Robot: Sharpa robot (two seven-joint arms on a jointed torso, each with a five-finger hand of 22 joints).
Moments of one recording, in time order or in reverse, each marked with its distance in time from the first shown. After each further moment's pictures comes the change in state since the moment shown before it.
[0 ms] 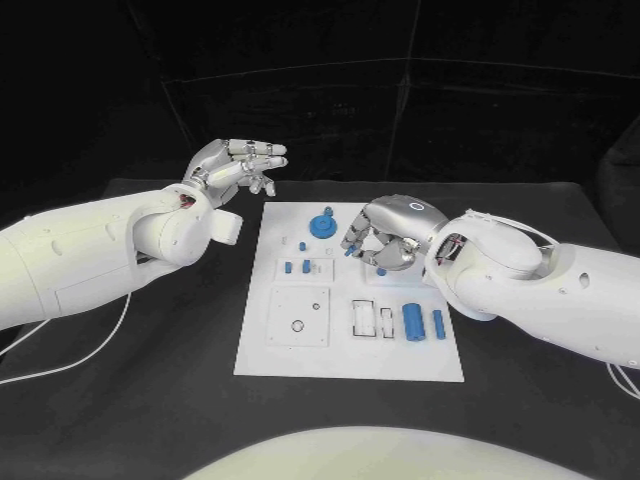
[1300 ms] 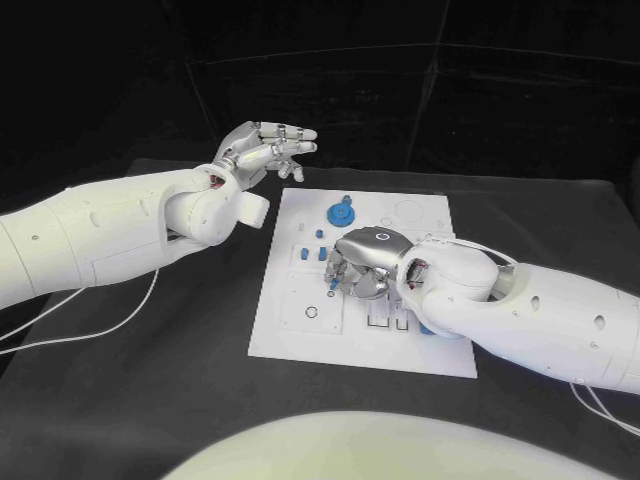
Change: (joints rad) left arm 0.001 0.020 0.000 -0.004 0.001 0.004 -0.005; left_hand 0.000 0.000 0.000 0.000 0.000 0.000 0.000 0.000 0.000 0.000 0.000 0.000 0.000 0.000 0.000 -0.005 -0.004 0.000 0.000 0.000 0.000 -0.001; right arm -0.092 0.169 -0.006 -0.093 -0.072 0.156 0.000; right_hand -0.005 -0.005 0.004 -0.004 0.006 -0.006 0.002 -0.003 -0.003 0.000 0.000 -0.008 -0.004 0.000 0.000 0.000 -0.005 0.000 0.000 0.000 0.000 -0.006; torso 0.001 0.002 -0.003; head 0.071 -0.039
